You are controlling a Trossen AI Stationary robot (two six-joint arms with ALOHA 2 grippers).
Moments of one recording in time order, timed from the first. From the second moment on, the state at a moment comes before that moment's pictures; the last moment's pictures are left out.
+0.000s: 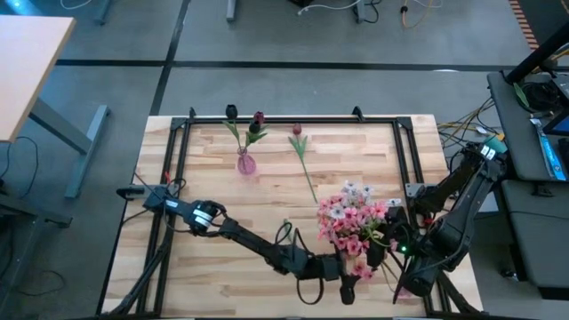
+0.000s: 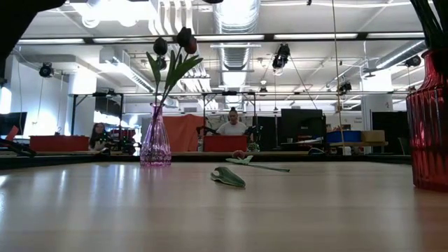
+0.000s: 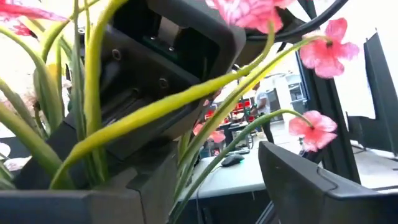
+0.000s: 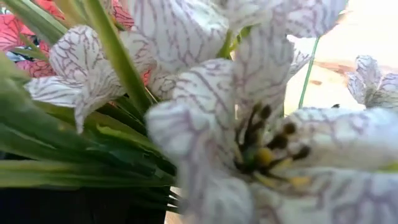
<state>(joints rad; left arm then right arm) -0.44 2.53 2.00 1.02 -0.49 0.45 0.91 1.43 1.33 -1.14 0.99 1.83</state>
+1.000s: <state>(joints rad) -0.42 2.52 2.00 1.03 -0.49 0.44 0.92 1.46 1.32 -1.09 1.09 1.74</state>
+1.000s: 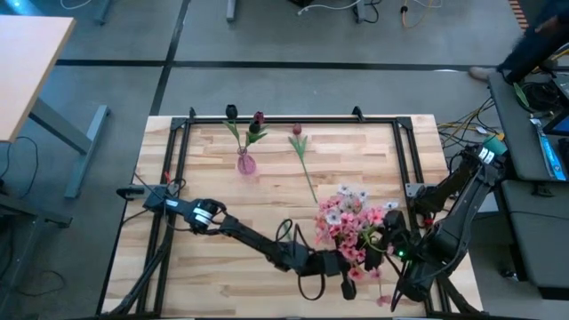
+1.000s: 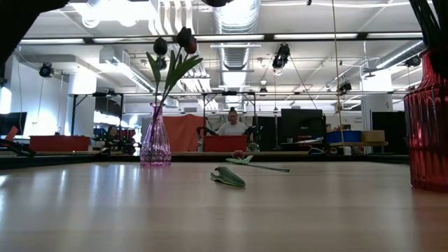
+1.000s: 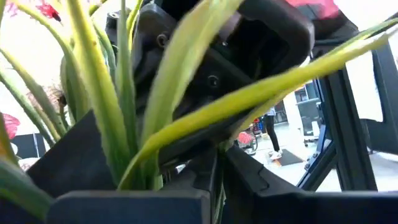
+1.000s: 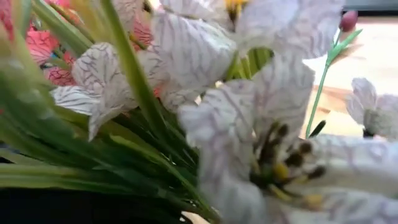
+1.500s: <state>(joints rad) -0.45 2.52 1.99 0.99 -0.49 0.50 0.91 1.46 1.33 -1.12 1.16 1.68</state>
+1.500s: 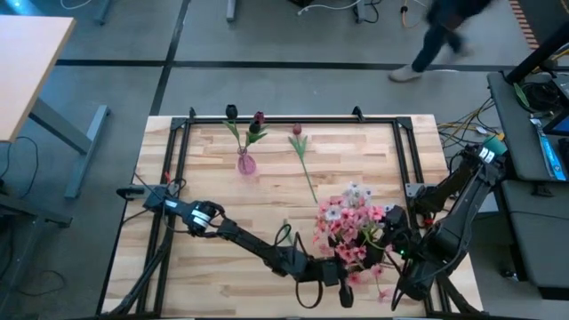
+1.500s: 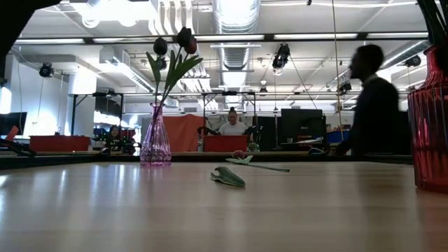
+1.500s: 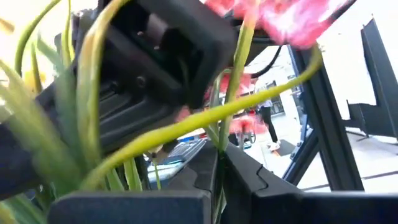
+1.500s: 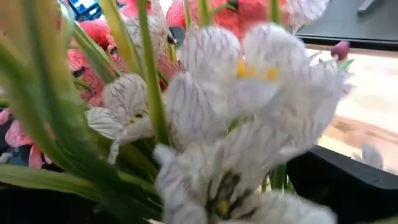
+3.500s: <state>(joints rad) -0.47 2.52 1.99 0.91 -0.64 0.60 0.89 1.42 1.41 -1.29 0.62 1.80</state>
